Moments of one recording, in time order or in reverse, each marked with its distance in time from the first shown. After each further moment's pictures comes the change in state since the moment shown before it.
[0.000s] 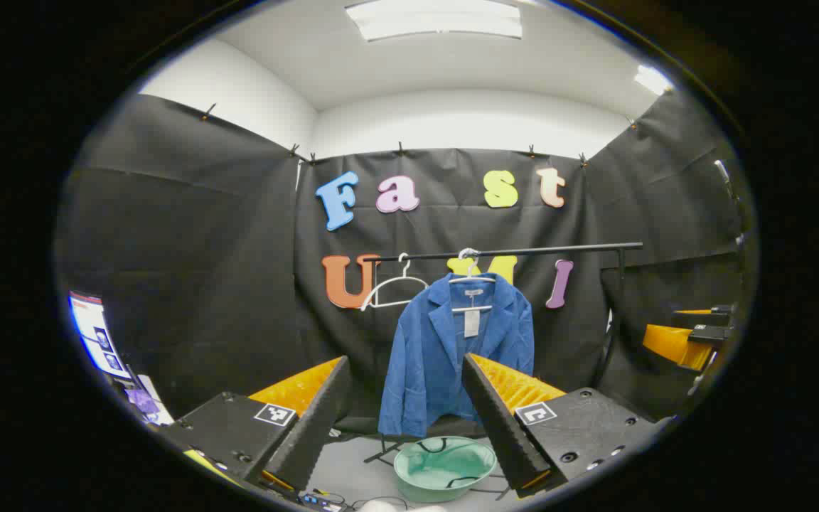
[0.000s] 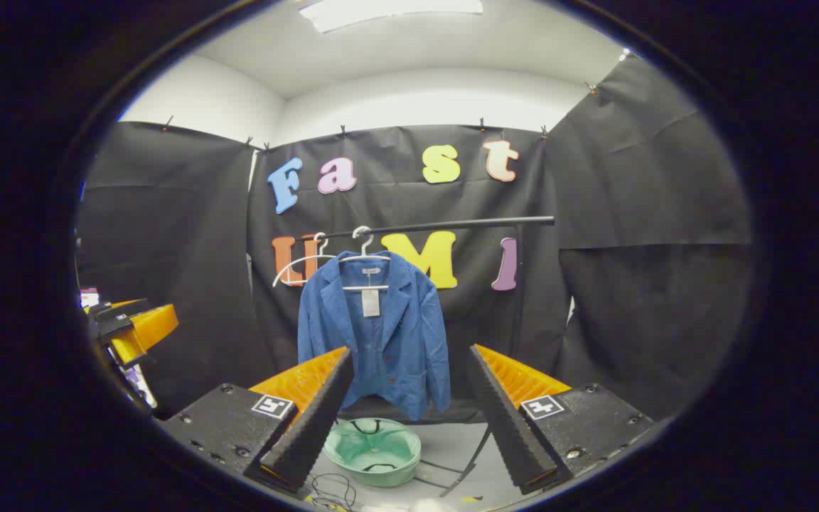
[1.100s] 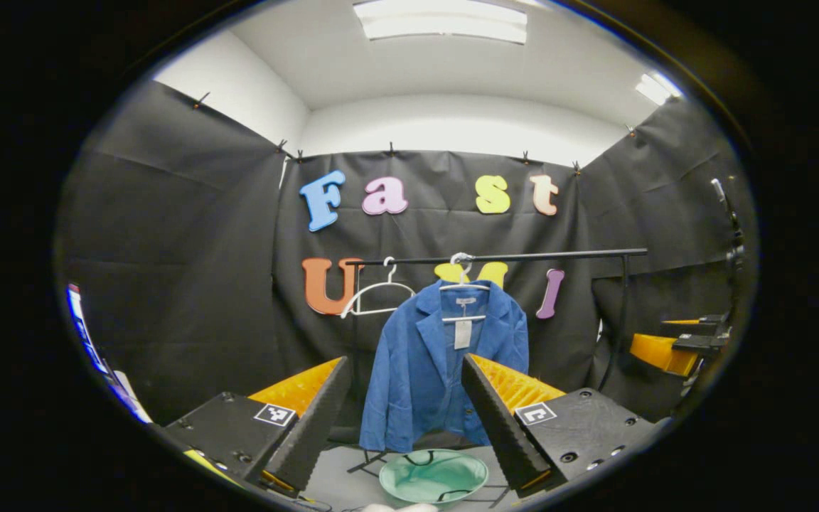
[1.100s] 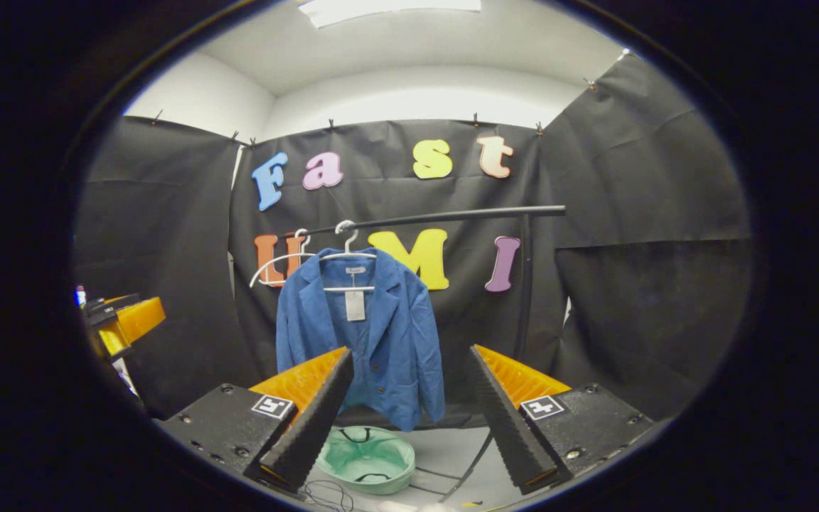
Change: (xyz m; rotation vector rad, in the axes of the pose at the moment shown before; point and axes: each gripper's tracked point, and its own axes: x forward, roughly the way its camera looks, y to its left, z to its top) left arm 0.085 -0.009 -0.009 -0.027 -0.023 -0.078; right arm 0.088 -0.005 -0.020 0.011 -0.003 -0.030
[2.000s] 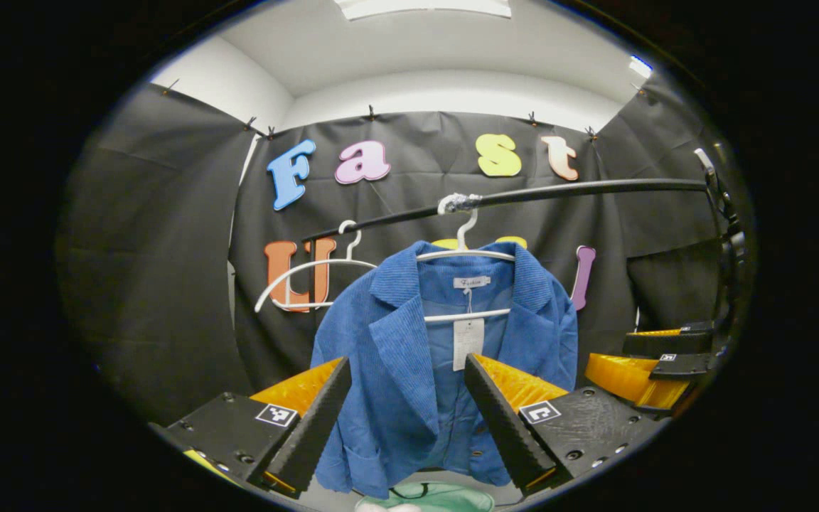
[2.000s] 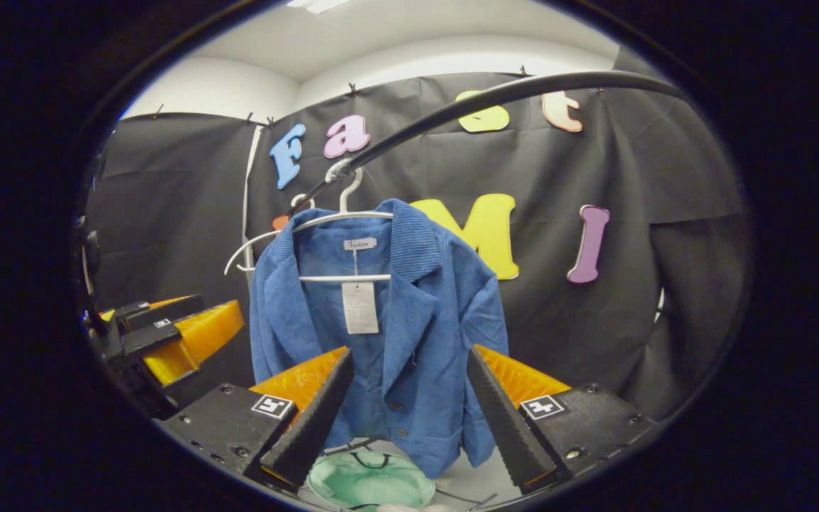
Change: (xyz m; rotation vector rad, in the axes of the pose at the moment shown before) left arm 0.264 -0.045 -0.082 0.028 0.014 0.047; right arm 0.292 0.032 -0.040 -0.003 0.055 0.242
